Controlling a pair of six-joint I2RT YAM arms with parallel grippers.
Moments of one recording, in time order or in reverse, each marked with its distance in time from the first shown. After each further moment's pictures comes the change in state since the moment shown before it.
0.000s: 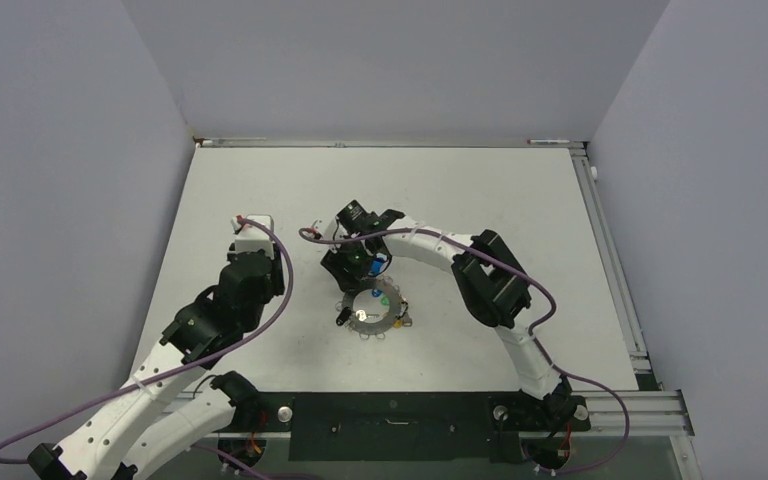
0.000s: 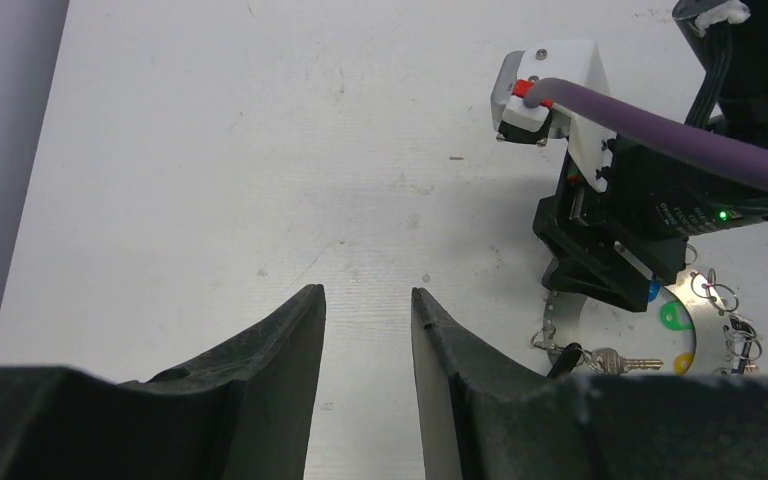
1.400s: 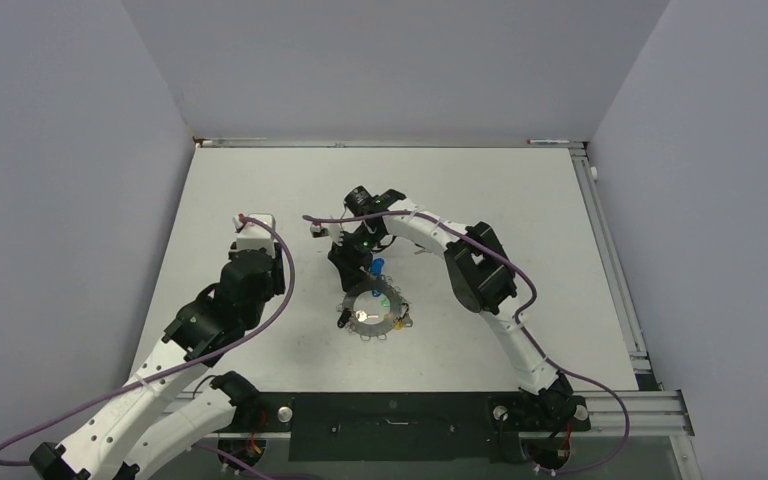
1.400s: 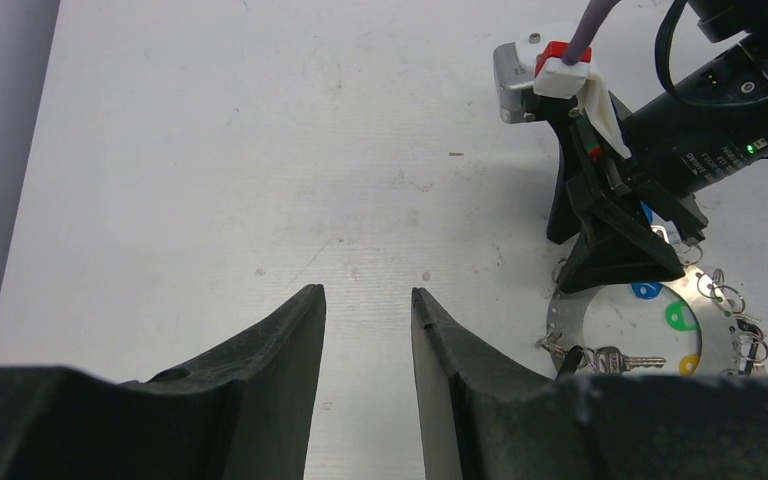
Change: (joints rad) left arm 0.019 0.018 -0.001 0.008 0.027 0.006; right arm -0.099 0.185 0.290 -0.319 -0.397 -0.325
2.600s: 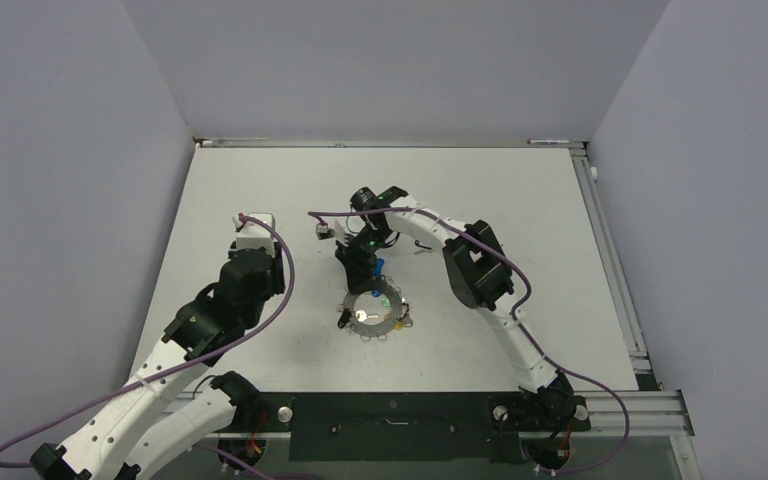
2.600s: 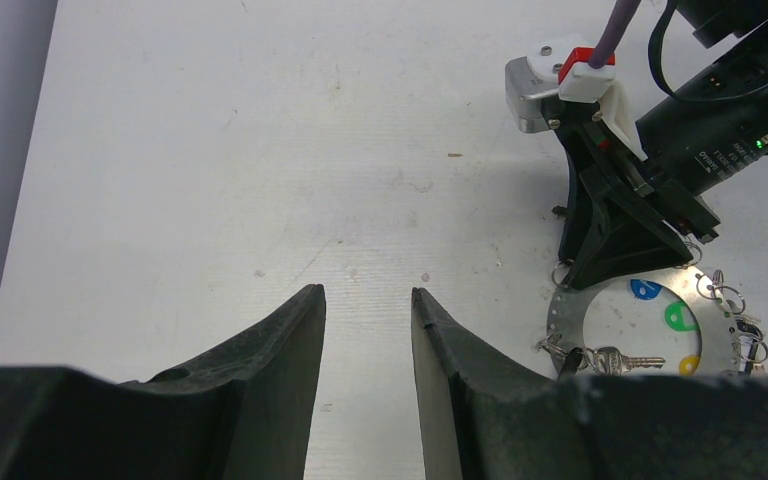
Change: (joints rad) left arm 0.012 0.001 0.000 0.005 0.015 0.009; right arm -0.031 0.074 0.083 -0.144 -0.113 -0.150
